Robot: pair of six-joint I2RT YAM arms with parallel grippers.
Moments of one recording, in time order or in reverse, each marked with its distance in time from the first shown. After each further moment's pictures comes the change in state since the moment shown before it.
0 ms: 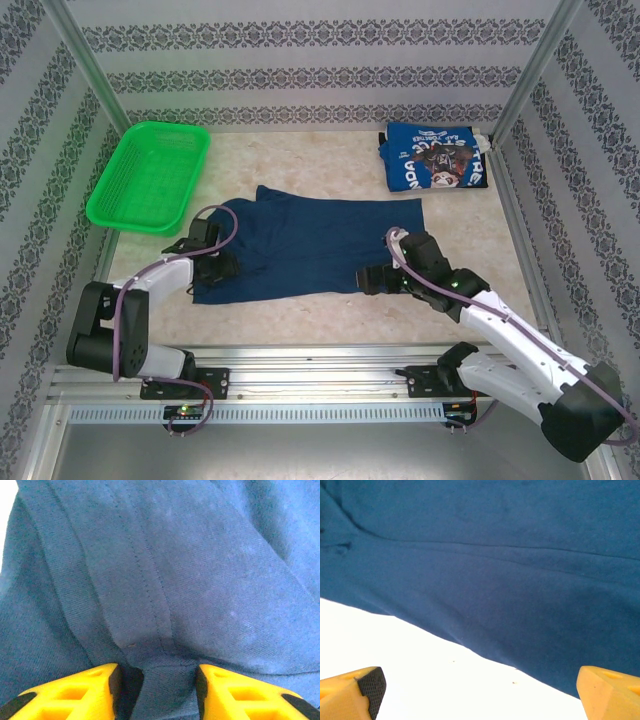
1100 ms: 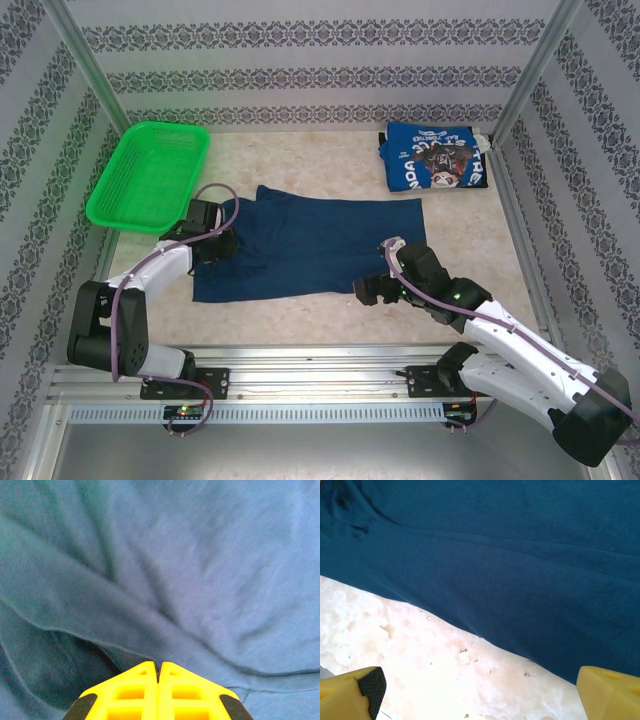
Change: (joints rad) left arm -0.001 0.000 0.154 0.003 0.073 0.064; right arm 0.085 -0.068 -0.033 -0.004 0.045 0.008
